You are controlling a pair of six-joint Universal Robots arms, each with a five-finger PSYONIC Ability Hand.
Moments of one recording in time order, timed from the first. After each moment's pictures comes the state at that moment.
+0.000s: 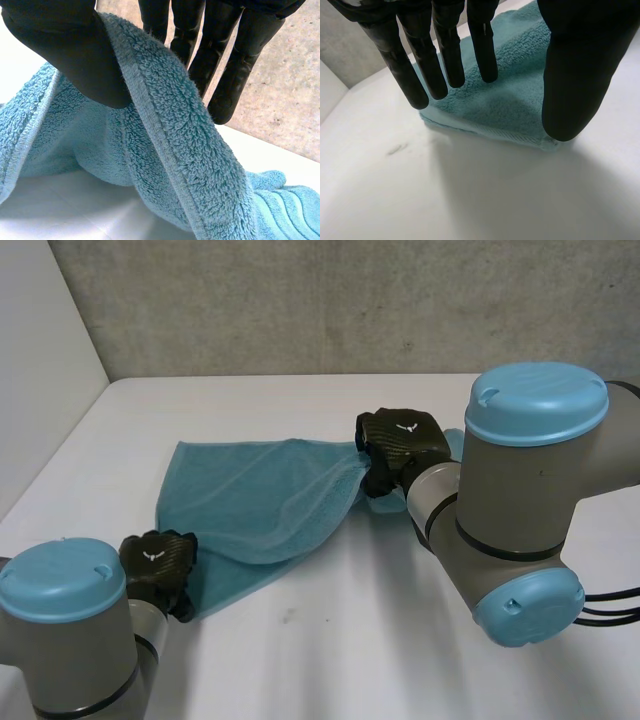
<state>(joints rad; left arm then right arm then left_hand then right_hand) 4.19 -1.89 -1.95 3.43 -1.90 3.29 2.24 -1.09 1.23 0.07 1.67 3.17 0.58 0.57 0.57 0.58 0.40 0.99 1.18 1.18 1.19 0.97</state>
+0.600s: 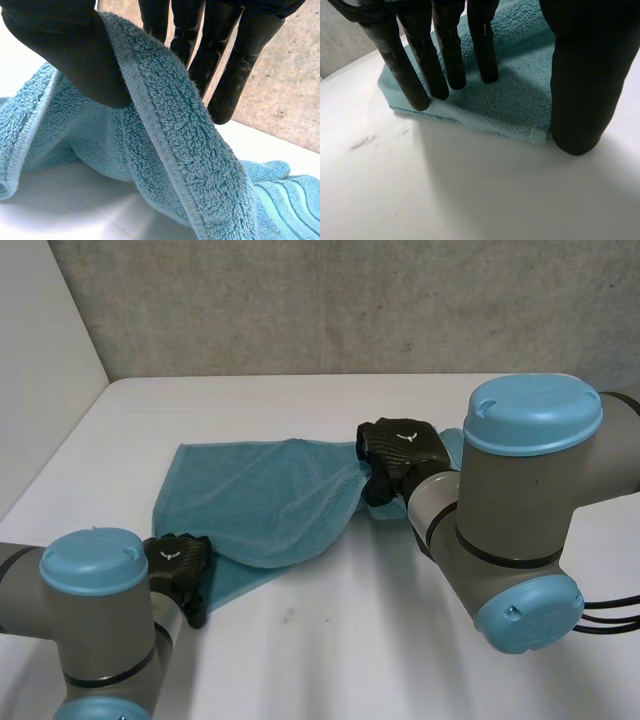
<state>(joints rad) 4.21 -2.02 -1.87 3.44 -1.85 3.28 2.24 -1.08 1.26 0.06 1.66 3.17 0.58 0.60 0.60 0.60 0.40 0.99 1.18 1.18 1.19 0.97</state>
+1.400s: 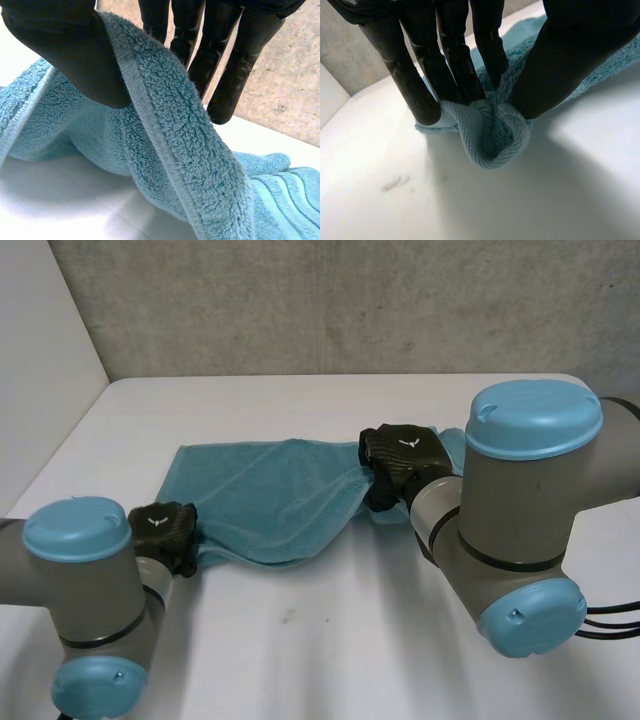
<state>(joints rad) 4.27 -2.03 -1.79 3.47 -1.83 3.29 2.23 -1.08 1.28 0.06 1.65 3.17 1.10 1.19 1.15 1.19 0.94 0.99 1.18 1.18 1.19 0.97</state>
